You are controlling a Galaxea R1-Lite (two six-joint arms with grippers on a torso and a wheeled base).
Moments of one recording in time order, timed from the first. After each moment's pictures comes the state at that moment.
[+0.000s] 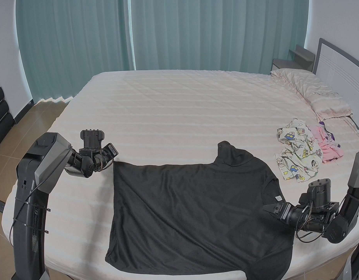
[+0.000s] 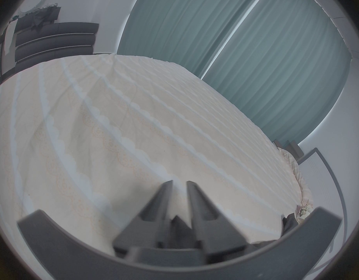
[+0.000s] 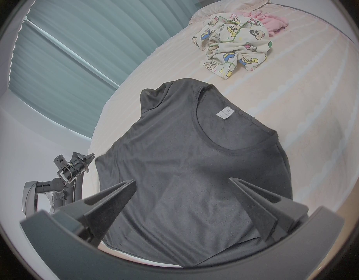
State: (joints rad) left arm -0.04 2.61 -1.62 -0.50 0.04 -0.66; right arm 0.25 2.01 -0.16 -1.15 0.08 0.75
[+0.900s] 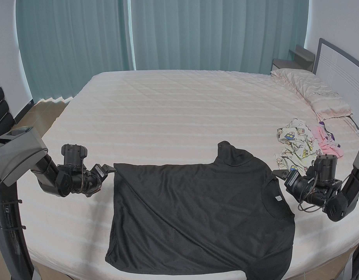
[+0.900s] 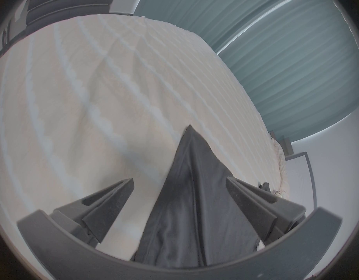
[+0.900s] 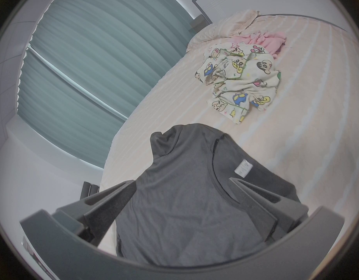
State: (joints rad) left arm -0.03 2.27 -0.96 -0.60 -0.18 -0.83; right arm 0.12 1.99 -0.39 -1.11 0.08 0.81
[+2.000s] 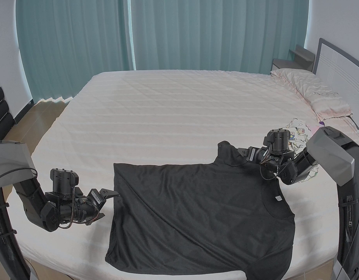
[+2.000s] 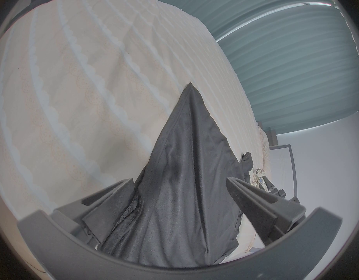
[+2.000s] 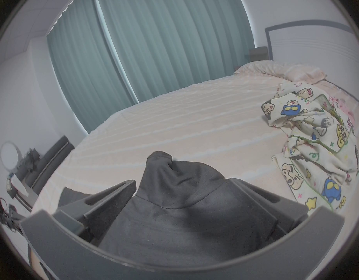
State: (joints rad) left arm -0.09 2.10 -0.44 -0.93 -0.30 -0.94; right arm 0.20 2.46 -1.30 -0.77 -0.03 0.32
